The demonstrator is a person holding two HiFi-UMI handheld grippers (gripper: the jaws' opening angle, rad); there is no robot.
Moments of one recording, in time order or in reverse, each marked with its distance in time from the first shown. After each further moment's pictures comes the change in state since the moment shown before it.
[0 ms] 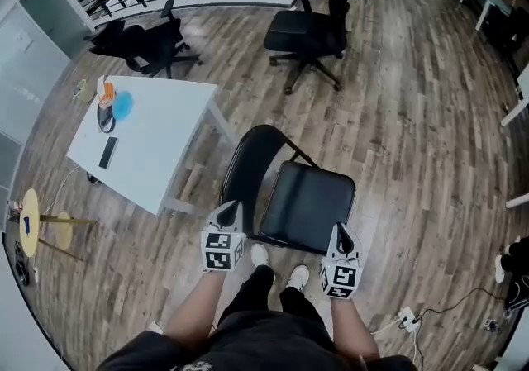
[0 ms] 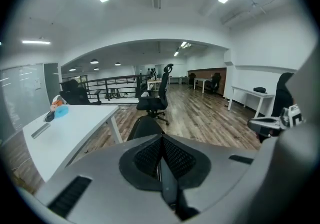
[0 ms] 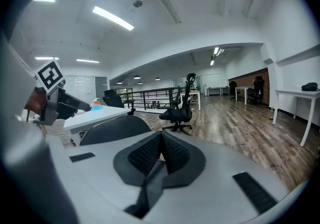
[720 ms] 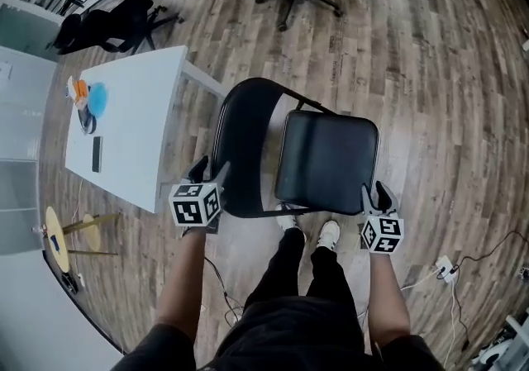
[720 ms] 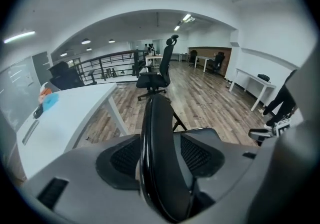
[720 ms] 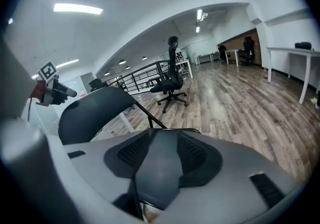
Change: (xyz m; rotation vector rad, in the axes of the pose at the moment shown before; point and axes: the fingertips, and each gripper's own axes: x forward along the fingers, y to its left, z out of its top) left arm 0.121 0.072 -0.030 0.038 0.310 -0.016; right arm 0.083 -0.087 -0.172 0.260 0.297 0.002
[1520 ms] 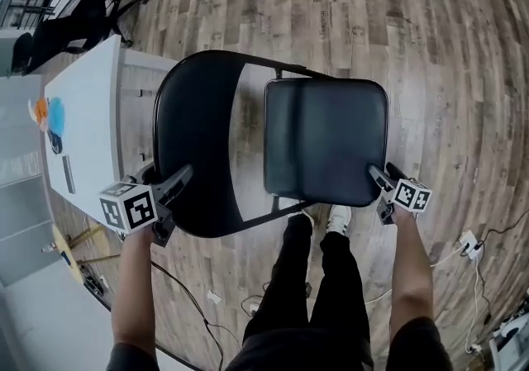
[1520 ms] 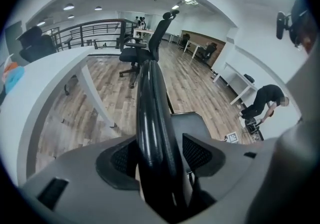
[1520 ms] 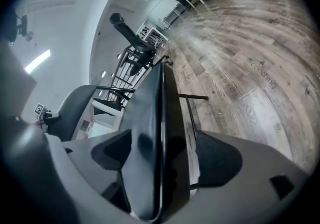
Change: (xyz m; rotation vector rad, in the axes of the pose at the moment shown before) left arm 0.106 -0.007 -0.044 -0.058 0.254 -0.300; right arm 0.154 -0.136 -0.234 0.585 0.251 0.212
